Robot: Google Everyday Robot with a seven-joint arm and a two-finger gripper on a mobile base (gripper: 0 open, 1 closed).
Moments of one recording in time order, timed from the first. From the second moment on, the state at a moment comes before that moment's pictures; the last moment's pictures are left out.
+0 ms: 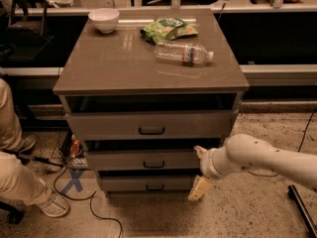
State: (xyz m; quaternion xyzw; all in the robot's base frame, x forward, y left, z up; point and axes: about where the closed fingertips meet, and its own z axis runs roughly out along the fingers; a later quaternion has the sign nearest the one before) arm 0.508 -0.132 0.525 -0.61 0.74 0.11 0.25
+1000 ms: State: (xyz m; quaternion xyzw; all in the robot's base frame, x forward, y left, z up) arm 0.566 -0.103 0.464 -0.66 0.69 0.08 0.28
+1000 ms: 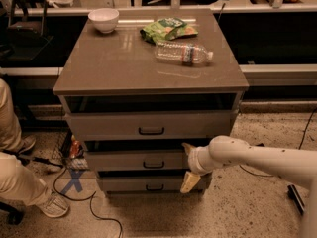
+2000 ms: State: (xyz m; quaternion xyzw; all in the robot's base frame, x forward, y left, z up) arm 0.615 -0.088 0.426 -0.71 0.64 0.09 0.29
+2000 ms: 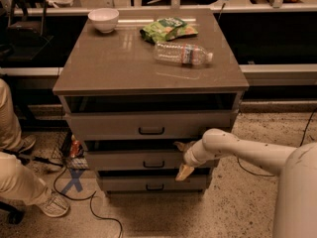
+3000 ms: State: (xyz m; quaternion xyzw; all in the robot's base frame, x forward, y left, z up) arm 0.617 -0.105 0.413 -0.69 0.65 0.10 0.30
